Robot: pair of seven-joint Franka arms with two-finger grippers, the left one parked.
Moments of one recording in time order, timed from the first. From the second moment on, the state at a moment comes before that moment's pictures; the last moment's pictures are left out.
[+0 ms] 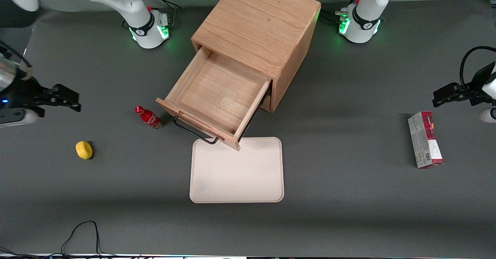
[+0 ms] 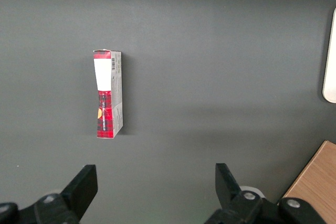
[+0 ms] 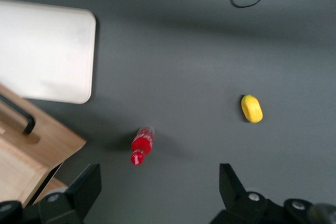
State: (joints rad) arm 0.26 0.15 -0.26 -1.38 0.03 1.55 -0.08
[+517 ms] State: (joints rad) arm 0.11 0.04 -0.14 -1.58 0.03 1.64 -0.08
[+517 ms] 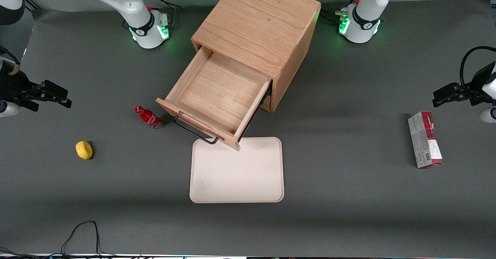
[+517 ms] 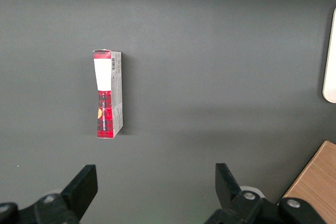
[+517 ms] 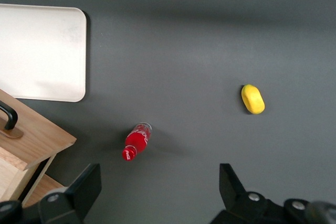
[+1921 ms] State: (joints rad) arm 0.08 0.03 -0.10 -1.58 0.00 1.65 -0.07
